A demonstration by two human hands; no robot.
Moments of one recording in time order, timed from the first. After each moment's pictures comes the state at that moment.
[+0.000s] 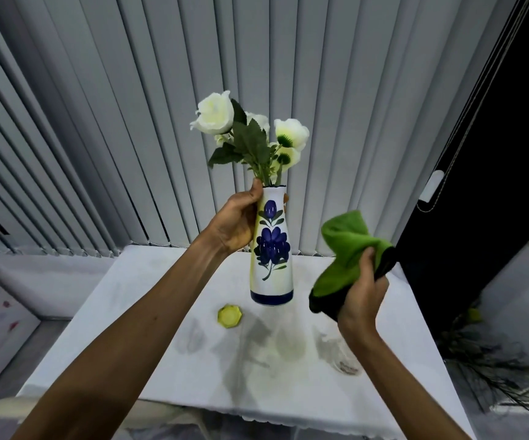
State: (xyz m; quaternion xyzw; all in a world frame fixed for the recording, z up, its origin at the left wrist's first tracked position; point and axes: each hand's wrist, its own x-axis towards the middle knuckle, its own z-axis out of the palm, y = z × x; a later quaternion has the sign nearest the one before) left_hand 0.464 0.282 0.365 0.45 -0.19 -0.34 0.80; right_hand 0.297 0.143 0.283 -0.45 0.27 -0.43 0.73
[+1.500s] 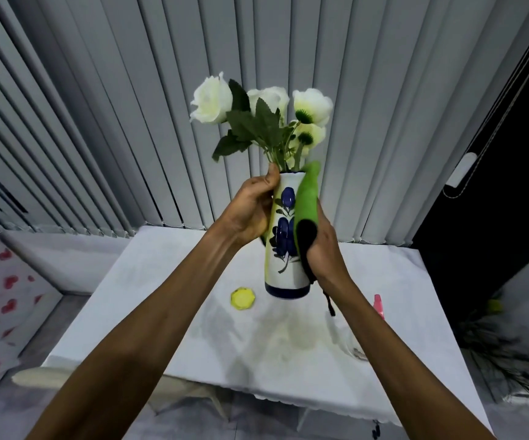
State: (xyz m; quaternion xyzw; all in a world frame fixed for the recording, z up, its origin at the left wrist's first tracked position) left_hand 0.463 0.287 0.357 0.46 -0.21 -0.32 0.80; right_hand 0.360 0.187 0.315 -0.72 0.07 -0.24 0.64
